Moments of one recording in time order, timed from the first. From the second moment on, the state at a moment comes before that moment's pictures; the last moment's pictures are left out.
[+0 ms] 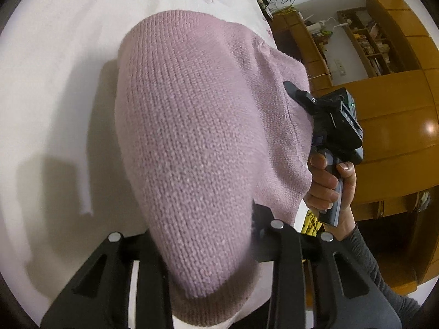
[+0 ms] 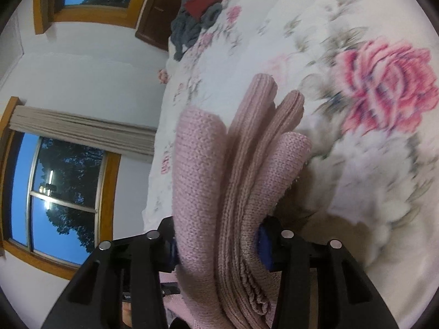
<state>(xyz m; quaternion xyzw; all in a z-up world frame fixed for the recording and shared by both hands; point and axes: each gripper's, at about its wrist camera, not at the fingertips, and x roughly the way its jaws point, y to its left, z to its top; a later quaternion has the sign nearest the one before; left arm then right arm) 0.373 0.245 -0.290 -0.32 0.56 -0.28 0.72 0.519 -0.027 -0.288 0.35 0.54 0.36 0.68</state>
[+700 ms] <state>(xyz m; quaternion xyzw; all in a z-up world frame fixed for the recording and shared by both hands) 0.192 0.363 -0.300 -0.39 0.55 -0.18 0.71 0.396 0.149 -0.325 0.32 0.60 0.45 0.58</state>
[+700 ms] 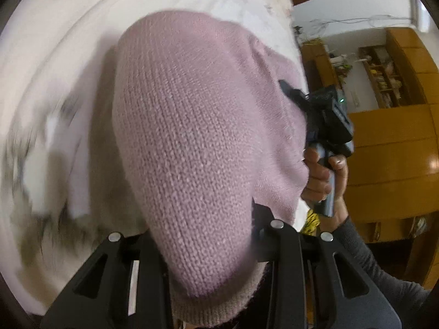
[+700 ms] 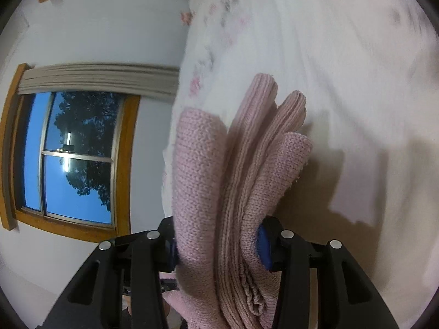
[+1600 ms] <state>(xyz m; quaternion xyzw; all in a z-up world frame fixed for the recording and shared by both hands) 0.165 0.301 -0.312 -0.35 0.54 -0.18 0.74 0.343 0.120 -0.297 0.15 0.58 0.35 0.72</state>
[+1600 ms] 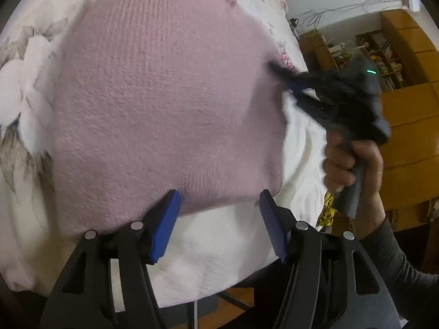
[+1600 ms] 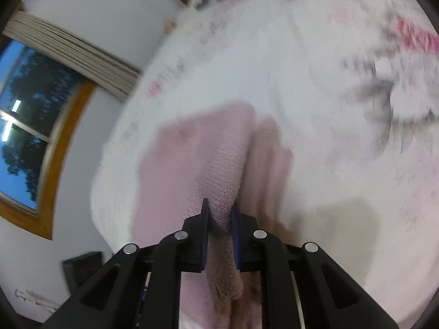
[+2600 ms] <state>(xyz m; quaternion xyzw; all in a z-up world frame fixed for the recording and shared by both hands) 0.238 0.389 -0.289 -0.33 0.53 -0.17 0.76 0.320 0.113 -0.309 0.07 0.58 0.35 0.73</state>
